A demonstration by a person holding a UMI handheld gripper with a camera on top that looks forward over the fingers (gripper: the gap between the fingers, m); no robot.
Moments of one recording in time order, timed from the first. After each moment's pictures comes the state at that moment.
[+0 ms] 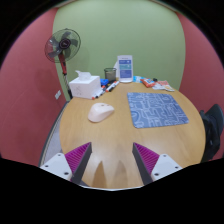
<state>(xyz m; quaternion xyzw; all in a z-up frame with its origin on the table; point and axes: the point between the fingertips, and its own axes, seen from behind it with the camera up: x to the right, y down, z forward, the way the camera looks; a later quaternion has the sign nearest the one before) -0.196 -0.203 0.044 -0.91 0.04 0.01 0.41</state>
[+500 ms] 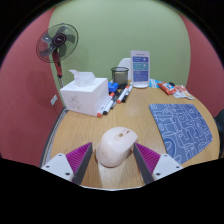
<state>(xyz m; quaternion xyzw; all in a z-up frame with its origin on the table) -0.248 -0.021 -0.005 -0.91 0.05 0.01 0.42</state>
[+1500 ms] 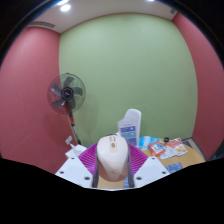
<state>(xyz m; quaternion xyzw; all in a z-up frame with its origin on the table) -0.120 0.047 0.249 -0.80 0.00 0.09 0.59</state>
